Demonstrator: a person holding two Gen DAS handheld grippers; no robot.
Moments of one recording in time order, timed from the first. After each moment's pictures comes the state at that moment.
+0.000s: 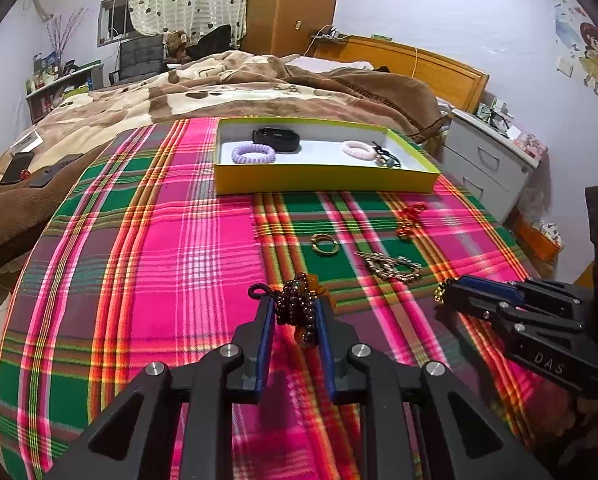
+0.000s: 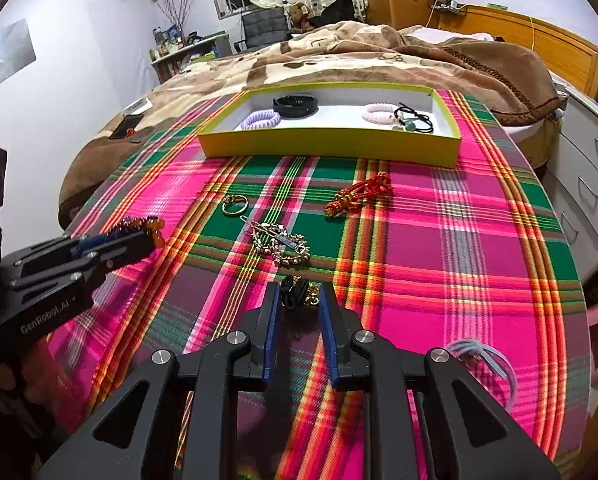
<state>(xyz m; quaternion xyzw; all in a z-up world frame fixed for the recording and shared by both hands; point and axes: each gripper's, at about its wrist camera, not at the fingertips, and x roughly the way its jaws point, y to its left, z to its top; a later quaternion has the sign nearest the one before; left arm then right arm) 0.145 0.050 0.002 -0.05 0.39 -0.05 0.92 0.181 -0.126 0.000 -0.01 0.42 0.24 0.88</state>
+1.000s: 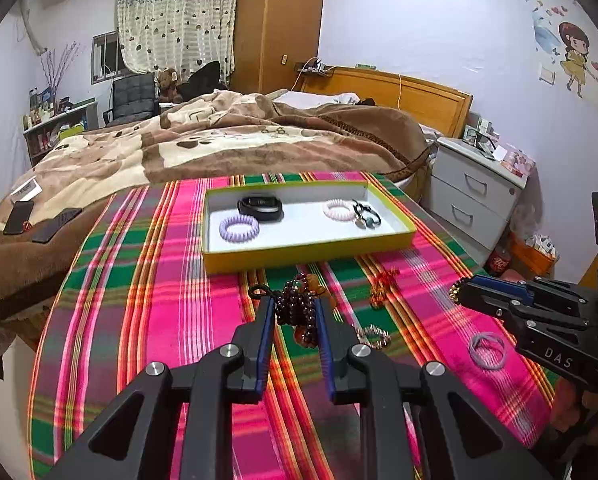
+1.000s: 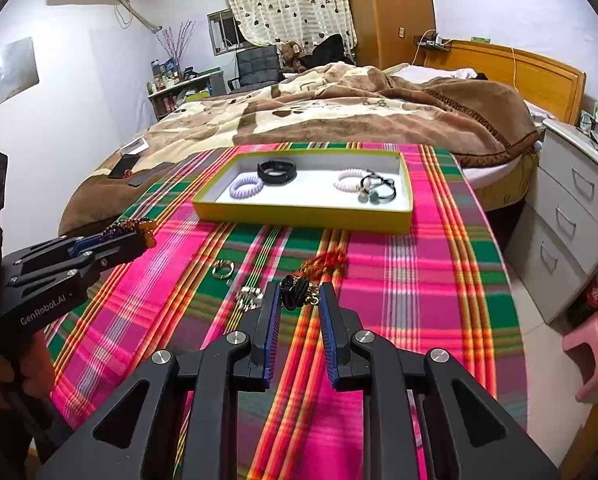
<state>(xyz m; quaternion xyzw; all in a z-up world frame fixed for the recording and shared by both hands) 0.163 0.039 0.061 -0.03 0.33 -0.06 0.94 0.191 -0.152 0.056 -0.01 0.36 0.22 0.91</state>
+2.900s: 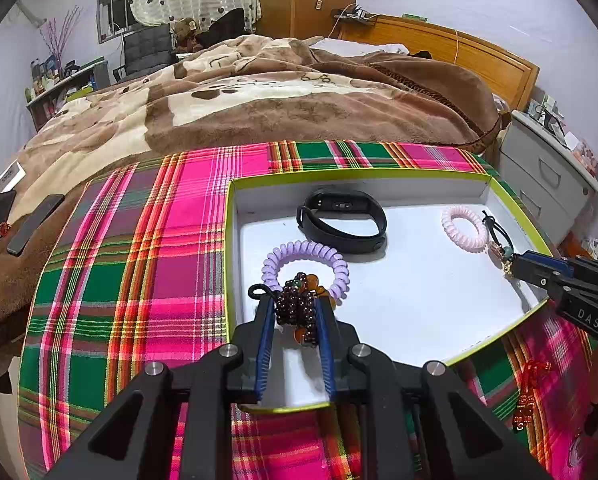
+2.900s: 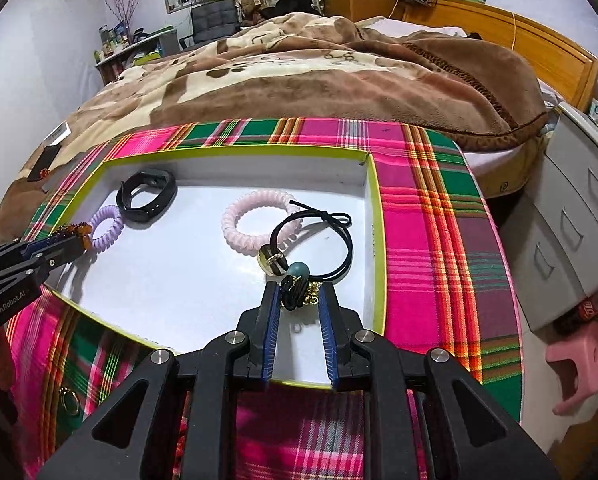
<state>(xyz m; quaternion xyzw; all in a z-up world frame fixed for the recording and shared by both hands) 0.354 0.087 -0.011 -0.02 0.43 -0.01 0.90 0.385 -0.144 -0.005 -0.03 0.45 0.17 0.88</state>
